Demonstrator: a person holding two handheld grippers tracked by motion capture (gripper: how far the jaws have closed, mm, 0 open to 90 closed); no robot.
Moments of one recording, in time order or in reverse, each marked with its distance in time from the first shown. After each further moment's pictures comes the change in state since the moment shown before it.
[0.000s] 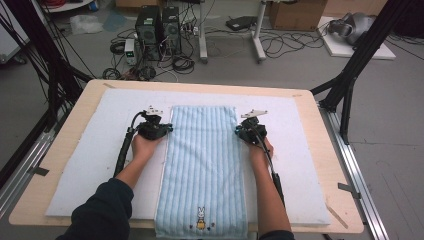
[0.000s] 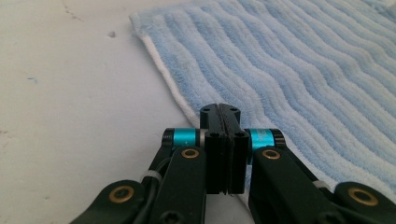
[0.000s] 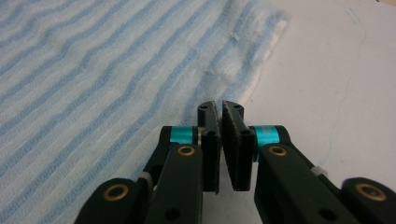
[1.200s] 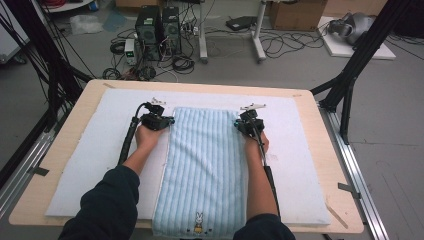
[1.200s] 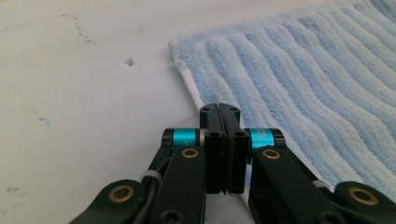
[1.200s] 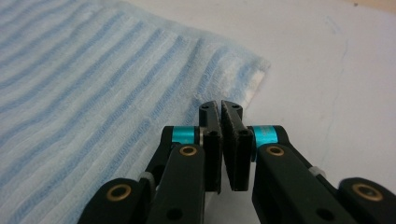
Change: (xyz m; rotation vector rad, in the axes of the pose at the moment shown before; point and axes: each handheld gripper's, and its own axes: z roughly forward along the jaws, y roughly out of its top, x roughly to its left) left arm 0.013 0.024 0.022 0.039 0.022 -0.005; right arm -0.010 0.016 0.022 -0.013 -0.053 0.079
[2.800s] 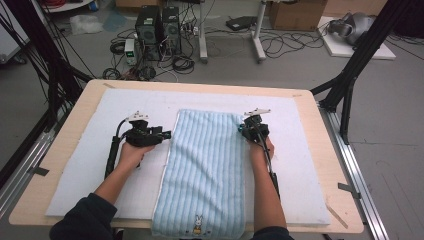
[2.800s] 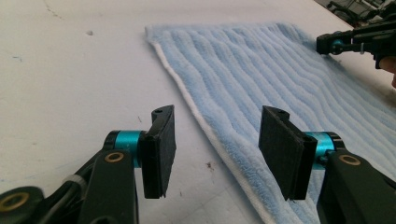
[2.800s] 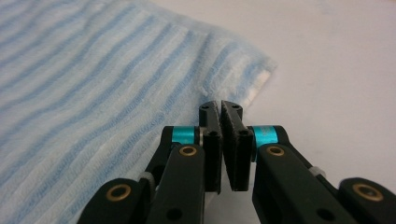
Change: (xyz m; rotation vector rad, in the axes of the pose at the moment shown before) left arm -0.007 -0.044 -0.064 -0.135 -0.209 -0.090; right arm -0.001 -0.015 -0.021 0.013 -0.011 -0.011
